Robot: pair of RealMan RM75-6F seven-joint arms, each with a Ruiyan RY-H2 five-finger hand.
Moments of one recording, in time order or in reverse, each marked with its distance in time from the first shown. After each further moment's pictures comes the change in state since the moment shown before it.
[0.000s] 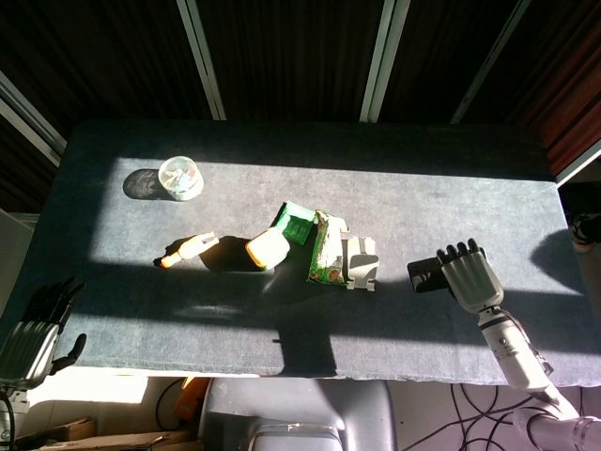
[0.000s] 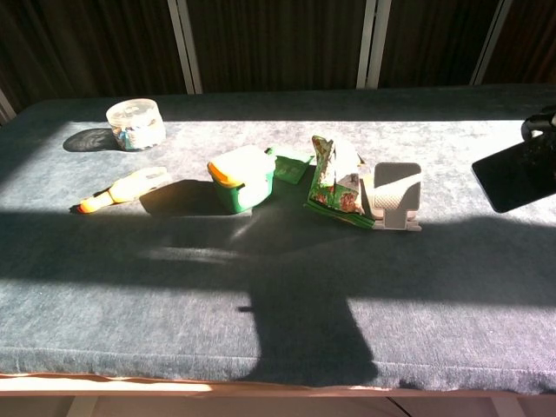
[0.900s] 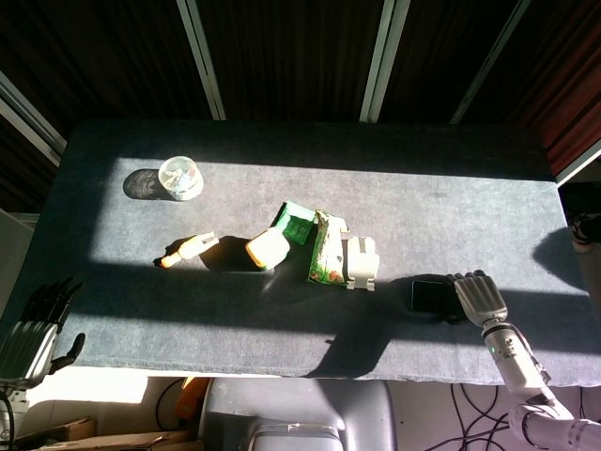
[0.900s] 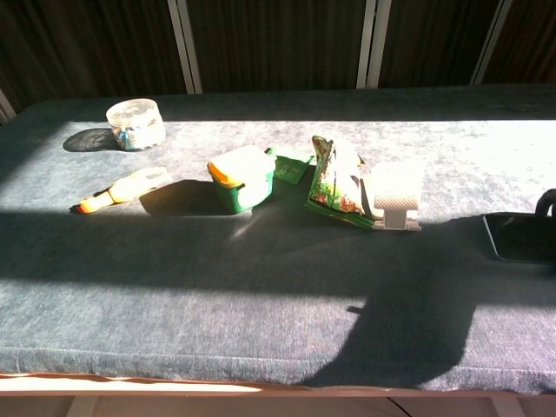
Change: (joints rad) left arm 0.001 -0.001 -0.002 0.000 -0.008 0.001 0.004; right arm -0.021 -0.043 -0.009 0.035 0.276 -0.294 0.429
